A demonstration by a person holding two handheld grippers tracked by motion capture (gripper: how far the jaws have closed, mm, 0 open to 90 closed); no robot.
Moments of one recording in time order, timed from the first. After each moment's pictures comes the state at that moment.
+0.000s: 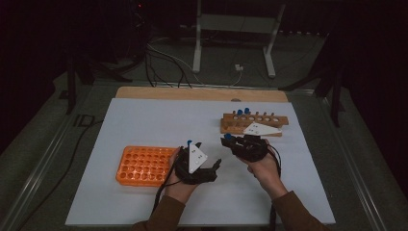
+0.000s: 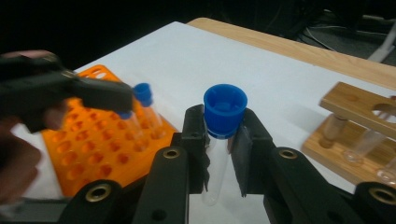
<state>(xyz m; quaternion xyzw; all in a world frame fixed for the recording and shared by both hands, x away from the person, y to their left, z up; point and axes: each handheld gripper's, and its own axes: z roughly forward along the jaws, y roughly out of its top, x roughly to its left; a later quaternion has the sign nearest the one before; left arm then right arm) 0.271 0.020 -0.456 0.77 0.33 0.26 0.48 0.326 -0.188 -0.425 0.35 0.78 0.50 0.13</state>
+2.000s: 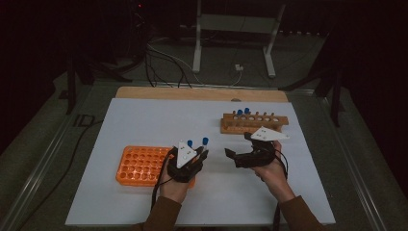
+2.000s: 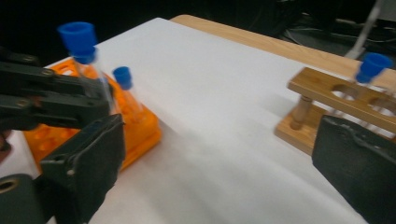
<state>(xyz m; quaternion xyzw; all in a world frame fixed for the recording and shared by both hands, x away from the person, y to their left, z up) 0.274 0.050 -0.456 0.75 0.37 0.22 0.50 0.316 -0.210 -0.432 0.37 0.78 0.49 0.17</state>
